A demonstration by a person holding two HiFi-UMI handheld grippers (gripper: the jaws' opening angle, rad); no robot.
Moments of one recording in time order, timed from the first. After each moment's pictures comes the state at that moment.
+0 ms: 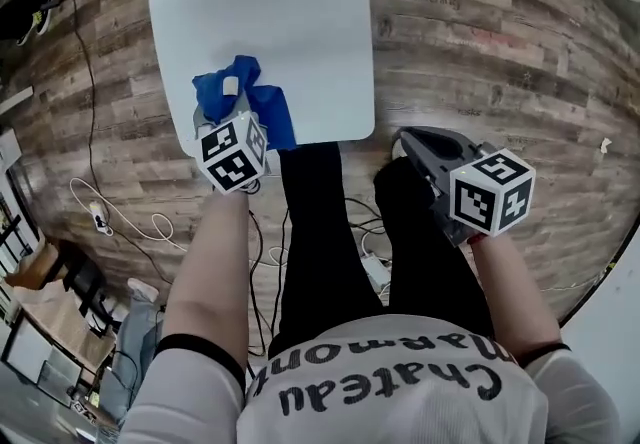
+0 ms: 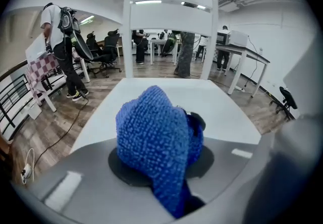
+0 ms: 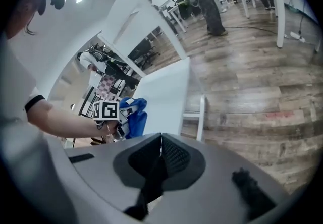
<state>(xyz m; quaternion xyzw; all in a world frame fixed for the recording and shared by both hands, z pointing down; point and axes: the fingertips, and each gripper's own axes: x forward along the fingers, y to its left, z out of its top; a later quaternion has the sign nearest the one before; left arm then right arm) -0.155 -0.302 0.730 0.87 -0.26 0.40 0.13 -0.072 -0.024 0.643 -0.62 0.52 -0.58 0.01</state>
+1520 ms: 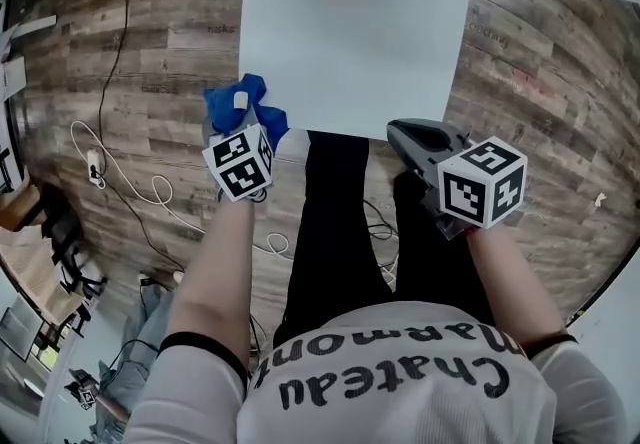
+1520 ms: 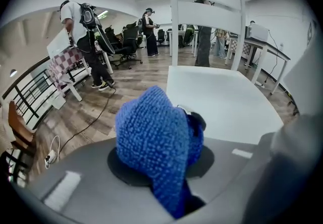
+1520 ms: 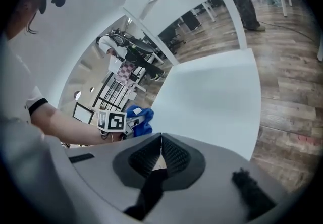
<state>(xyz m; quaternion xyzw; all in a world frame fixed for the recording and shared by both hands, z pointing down) -0.303 -0.366 0.728 0.82 -0.35 0.44 0.14 -0.147 -0.157 0.628 -0.54 0.63 -0.57 -0.03</state>
